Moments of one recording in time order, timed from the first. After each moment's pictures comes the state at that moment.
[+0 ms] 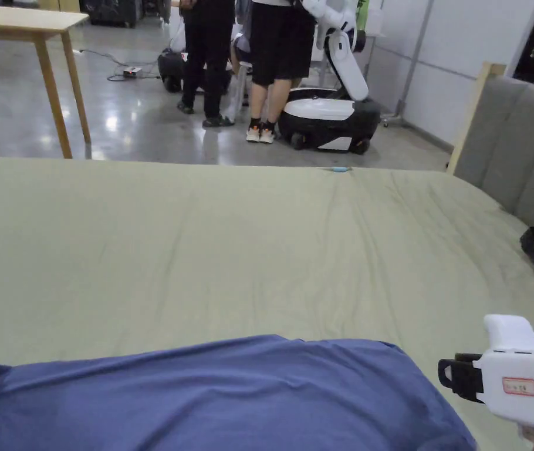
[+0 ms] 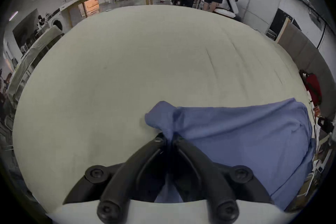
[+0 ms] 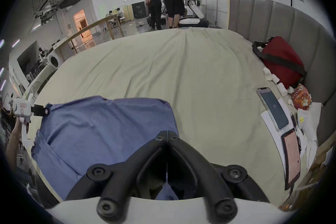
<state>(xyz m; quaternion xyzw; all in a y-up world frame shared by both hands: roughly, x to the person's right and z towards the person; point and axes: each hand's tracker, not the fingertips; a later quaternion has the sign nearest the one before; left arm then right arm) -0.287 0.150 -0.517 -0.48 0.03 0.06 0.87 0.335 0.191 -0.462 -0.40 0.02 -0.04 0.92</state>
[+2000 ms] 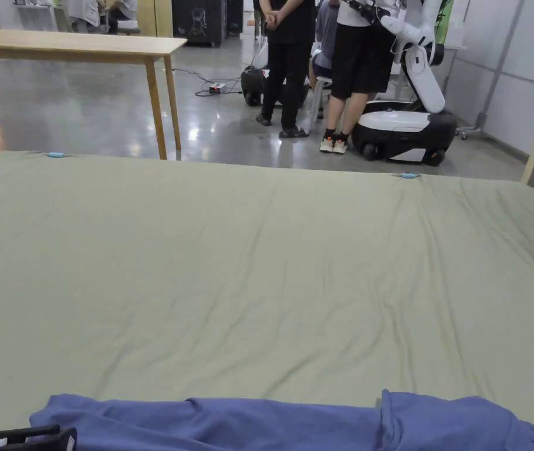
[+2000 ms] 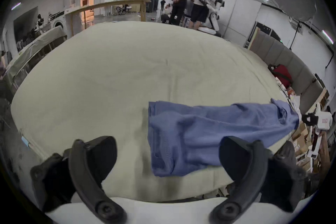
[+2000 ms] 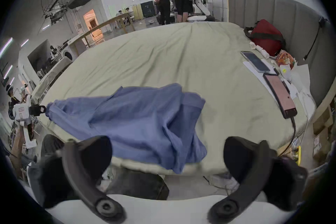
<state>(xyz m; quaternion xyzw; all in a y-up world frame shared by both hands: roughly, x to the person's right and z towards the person) -0.323 0.175 -0.247 -0.39 -0.01 0.09 0.92 0.333 0.191 -0.233 -0.39 0.07 -0.05 0.92</state>
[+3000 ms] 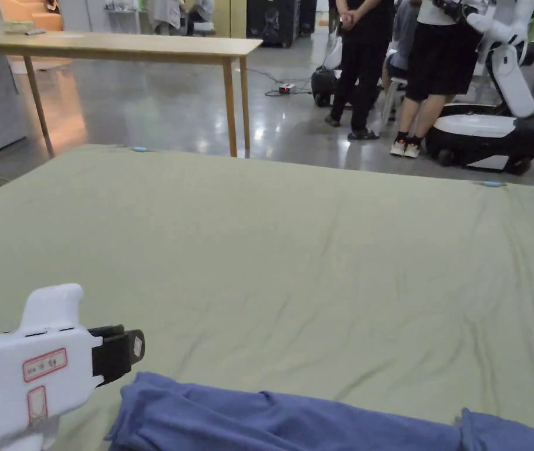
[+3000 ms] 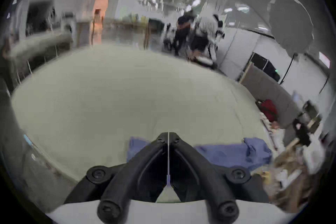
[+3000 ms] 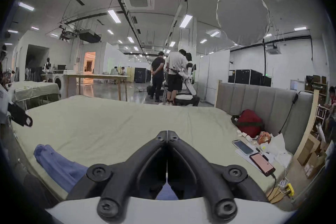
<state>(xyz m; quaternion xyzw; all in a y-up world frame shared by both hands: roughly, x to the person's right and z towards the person) -0.335 0.244 -0.251 -0.35 -0.04 0.21 0.91 0.147 0.262 -0.215 -0.06 -0.02 0.06 1.00</state>
